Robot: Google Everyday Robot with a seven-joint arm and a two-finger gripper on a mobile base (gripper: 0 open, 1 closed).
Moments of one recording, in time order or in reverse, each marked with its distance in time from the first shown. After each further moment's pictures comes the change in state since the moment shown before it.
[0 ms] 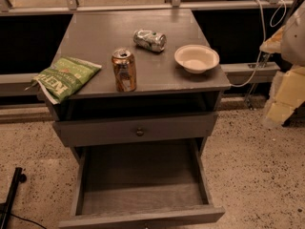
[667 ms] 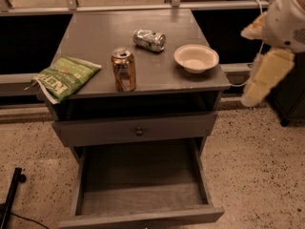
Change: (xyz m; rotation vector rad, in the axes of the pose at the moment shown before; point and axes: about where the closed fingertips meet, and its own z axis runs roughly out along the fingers) arm -0.038 -0.038 0.014 0.009 -0.118 -0.053
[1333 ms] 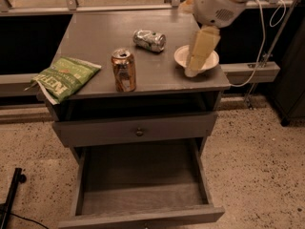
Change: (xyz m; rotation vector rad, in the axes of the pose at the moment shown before) arm -0.121 -0.062 0.046 0.051 -0.135 -0.284
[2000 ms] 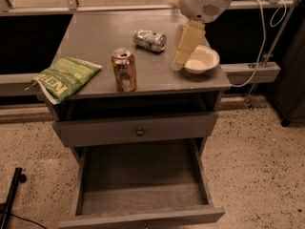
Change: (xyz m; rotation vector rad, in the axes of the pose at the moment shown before) arm -0.030 -0.017 0.007 0.036 -0.098 -0.043
